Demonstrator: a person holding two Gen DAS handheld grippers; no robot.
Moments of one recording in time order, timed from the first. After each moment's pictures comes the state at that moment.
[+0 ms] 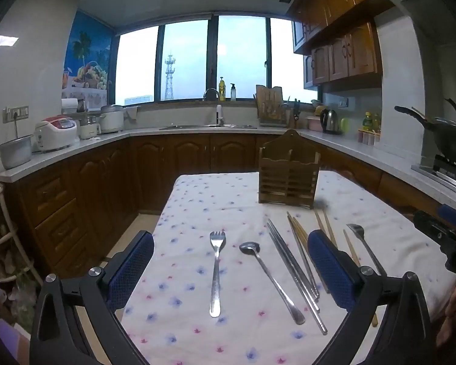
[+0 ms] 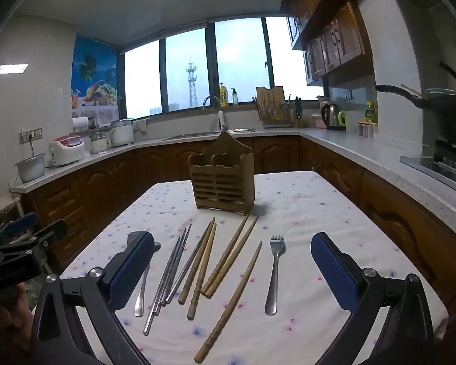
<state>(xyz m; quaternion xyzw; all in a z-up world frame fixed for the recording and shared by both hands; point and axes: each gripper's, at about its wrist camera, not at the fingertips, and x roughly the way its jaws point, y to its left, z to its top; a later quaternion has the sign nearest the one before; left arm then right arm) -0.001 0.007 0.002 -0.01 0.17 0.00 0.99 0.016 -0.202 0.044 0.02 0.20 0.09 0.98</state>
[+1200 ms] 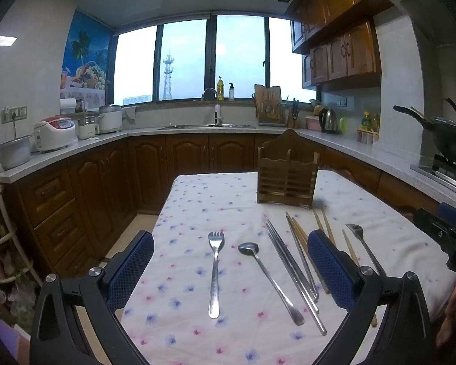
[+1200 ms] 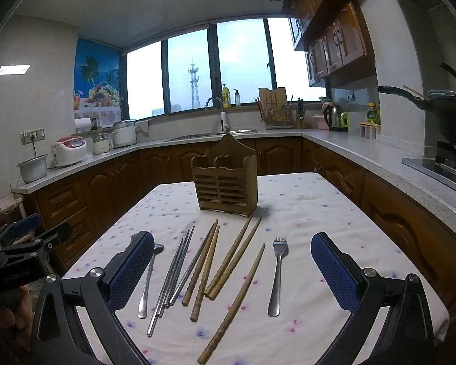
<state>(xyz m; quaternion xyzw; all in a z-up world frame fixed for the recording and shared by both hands) 0.003 0.006 0.000 -0.01 0.17 0.00 0.99 0.017 -0.198 0.045 0.02 0.19 0.10 0.98</state>
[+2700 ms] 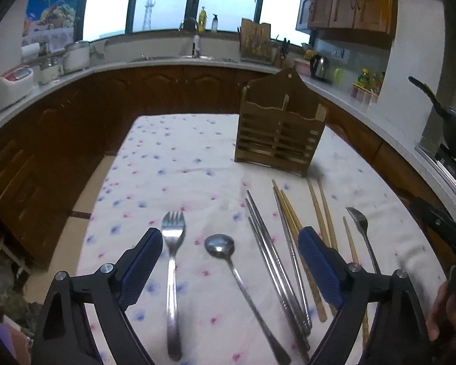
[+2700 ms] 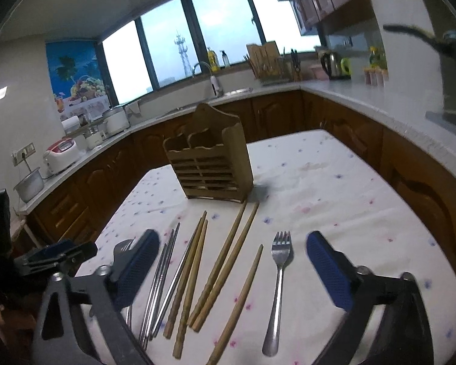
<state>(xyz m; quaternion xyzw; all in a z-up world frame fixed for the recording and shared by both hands) 0.153 0.020 0.021 -0.06 0.35 -0.06 0.93 0.125 -0.228 0.031 0.10 0.31 0.11 0.94</state>
